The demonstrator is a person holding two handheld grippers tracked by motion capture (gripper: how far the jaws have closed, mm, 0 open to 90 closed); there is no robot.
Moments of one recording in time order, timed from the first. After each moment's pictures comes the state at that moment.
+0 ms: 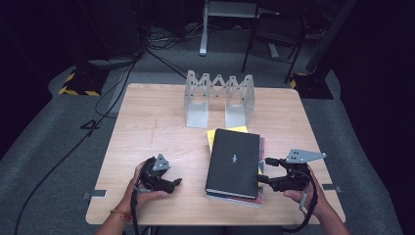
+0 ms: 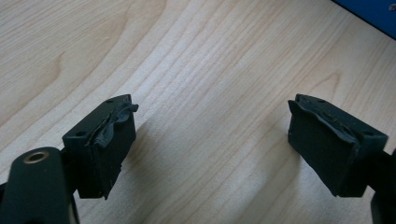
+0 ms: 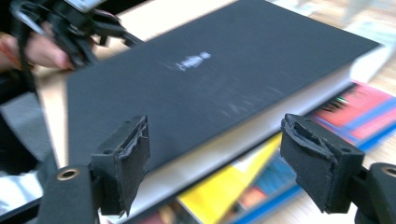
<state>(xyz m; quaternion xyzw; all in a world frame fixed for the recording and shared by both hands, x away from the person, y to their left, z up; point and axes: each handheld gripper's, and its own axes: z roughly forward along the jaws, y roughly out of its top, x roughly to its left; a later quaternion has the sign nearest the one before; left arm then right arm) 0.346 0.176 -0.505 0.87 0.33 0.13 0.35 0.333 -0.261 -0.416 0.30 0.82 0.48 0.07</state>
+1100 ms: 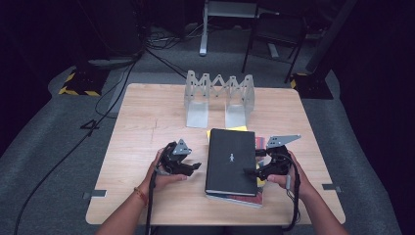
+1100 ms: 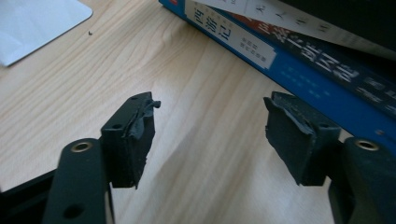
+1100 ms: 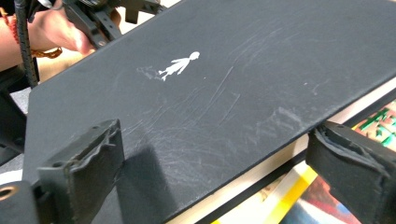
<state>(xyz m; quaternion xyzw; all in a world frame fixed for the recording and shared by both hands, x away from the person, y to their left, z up) 0.398 0.119 -0.487 0.87 0.28 0.12 0.39 0.385 -0.229 -0.428 0.29 0.85 0.44 0.01</state>
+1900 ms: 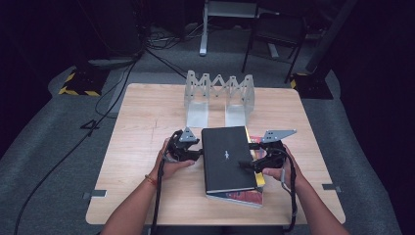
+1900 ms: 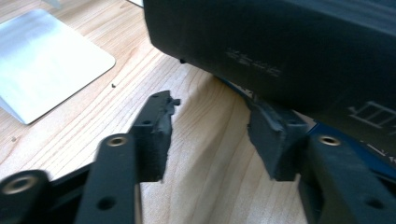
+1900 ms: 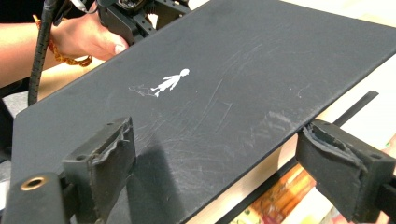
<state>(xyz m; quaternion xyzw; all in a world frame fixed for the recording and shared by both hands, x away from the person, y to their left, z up) 0.431 0.105 -0.480 0.85 0.28 0.12 0.42 0.403 -0.218 -0.427 0.25 0.84 0.47 0.02</state>
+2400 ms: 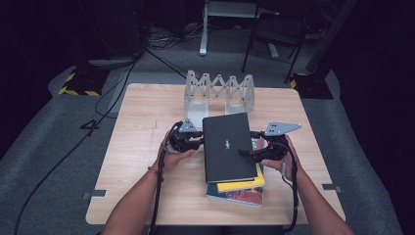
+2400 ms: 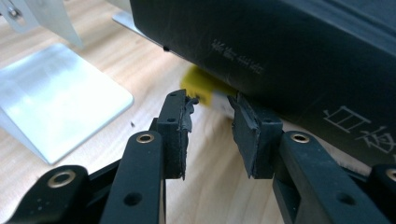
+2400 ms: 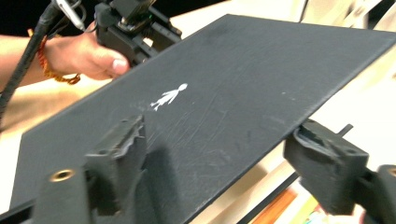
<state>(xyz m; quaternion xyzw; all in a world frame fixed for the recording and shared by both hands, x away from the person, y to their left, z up) 0.456 0.104 -0.459 0.84 0.29 0.13 0.45 0.413 -0.217 -0.401 0.23 0.83 0.50 0.11</state>
